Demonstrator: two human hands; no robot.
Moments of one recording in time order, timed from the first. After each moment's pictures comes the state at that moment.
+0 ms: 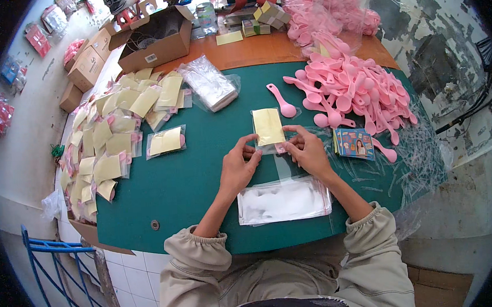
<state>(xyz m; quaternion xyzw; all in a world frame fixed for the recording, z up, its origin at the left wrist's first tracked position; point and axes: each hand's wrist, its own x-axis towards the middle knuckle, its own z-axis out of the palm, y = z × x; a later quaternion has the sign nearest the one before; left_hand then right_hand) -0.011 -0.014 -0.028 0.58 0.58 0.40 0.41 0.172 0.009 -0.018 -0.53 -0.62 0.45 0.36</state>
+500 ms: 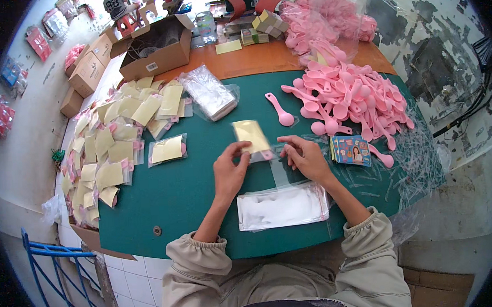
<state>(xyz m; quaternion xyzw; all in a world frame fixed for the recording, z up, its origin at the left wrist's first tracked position) -0.020 -0.012 -0.026 0.56 0.56 0.48 0.38 0.175 0.011 -0.014 -0.48 -0.65 0.46 0.36</state>
